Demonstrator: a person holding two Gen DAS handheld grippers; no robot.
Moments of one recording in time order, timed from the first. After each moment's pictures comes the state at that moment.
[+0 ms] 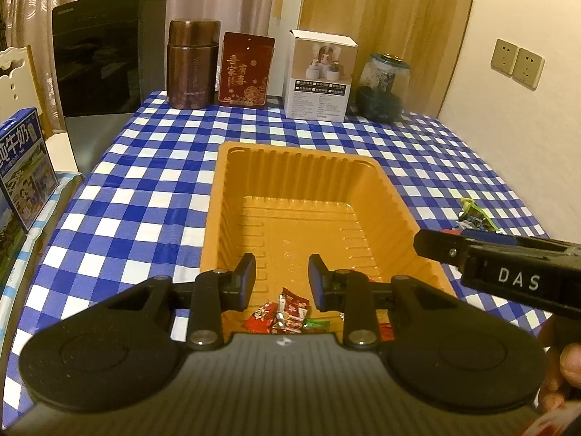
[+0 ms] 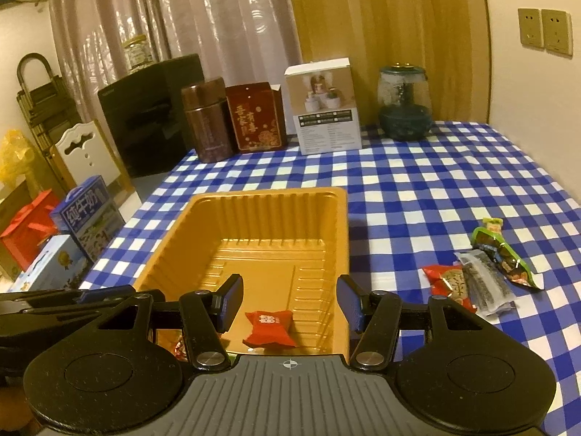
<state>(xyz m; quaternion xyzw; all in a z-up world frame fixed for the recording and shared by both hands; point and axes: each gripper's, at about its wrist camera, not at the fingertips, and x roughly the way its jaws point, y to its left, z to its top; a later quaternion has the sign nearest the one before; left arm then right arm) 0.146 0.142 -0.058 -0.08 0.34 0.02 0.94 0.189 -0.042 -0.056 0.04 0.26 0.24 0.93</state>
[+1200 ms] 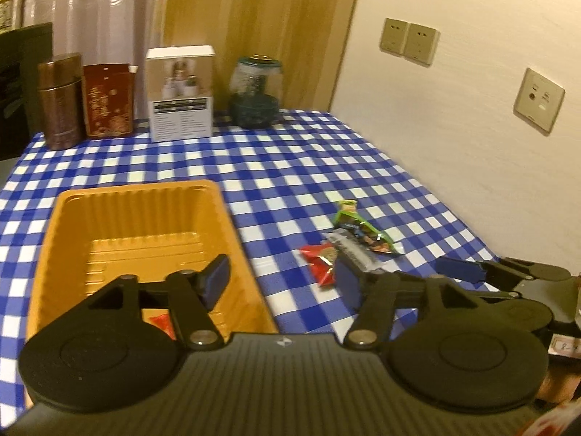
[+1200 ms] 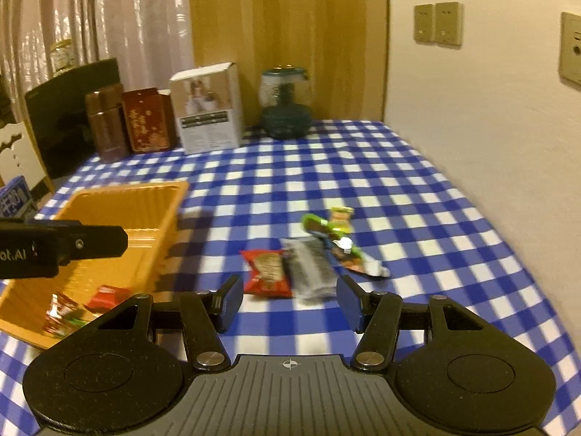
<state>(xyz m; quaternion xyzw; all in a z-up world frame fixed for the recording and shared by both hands) 0.184 0.020 -0.032 -0.04 0.32 -0.12 0.94 0.191 -0.173 -0.070 0.01 0.26 0.12 0.96</state>
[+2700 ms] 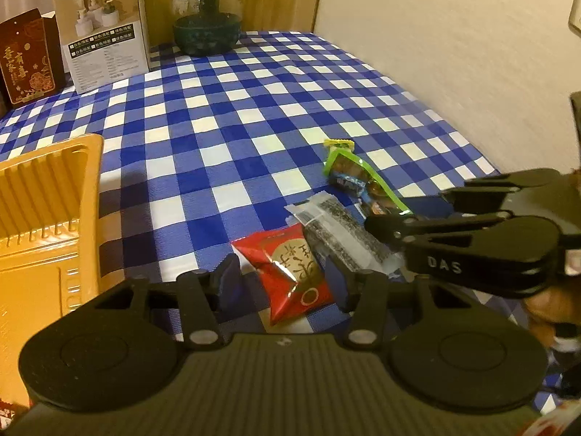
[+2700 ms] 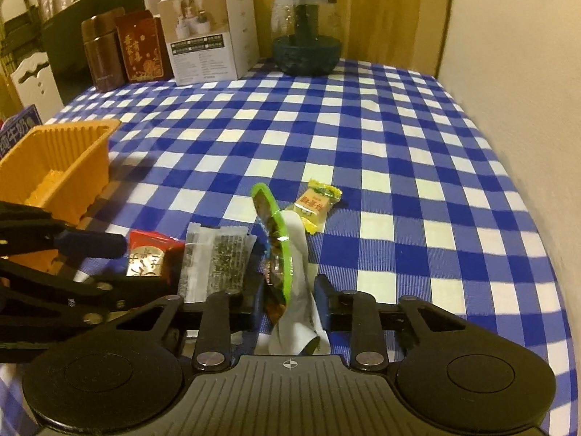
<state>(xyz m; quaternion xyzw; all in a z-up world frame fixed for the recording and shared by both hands) 0.300 -0.069 -0.123 0.00 0.42 -0.13 0.90 0.342 -0.221 -0.122 -0.06 0.34 0.22 0.91</state>
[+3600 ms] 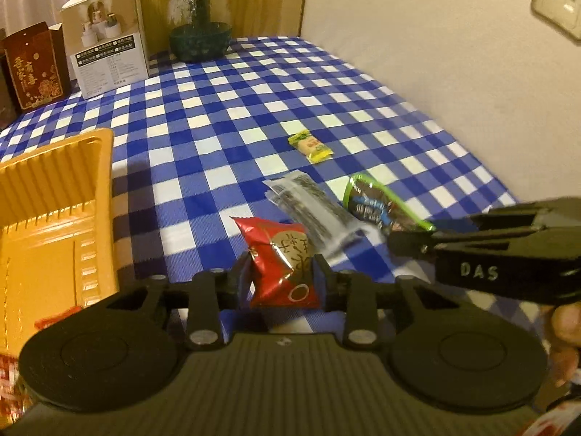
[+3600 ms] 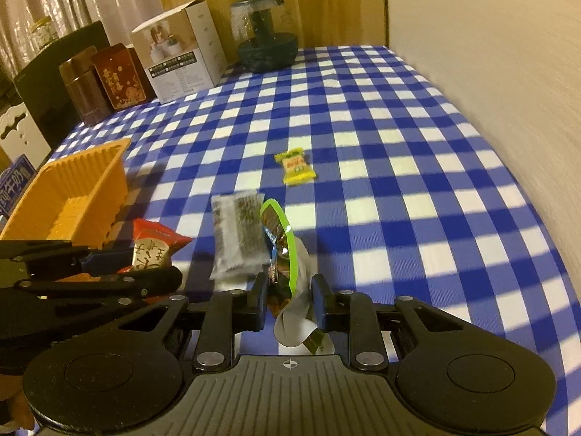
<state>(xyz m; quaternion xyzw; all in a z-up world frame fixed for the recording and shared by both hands) 0.246 -0.076 -0.103 0.01 0.41 -0.14 0.90 0.276 -0.246 -0.104 0.04 0.37 0.17 0.91</state>
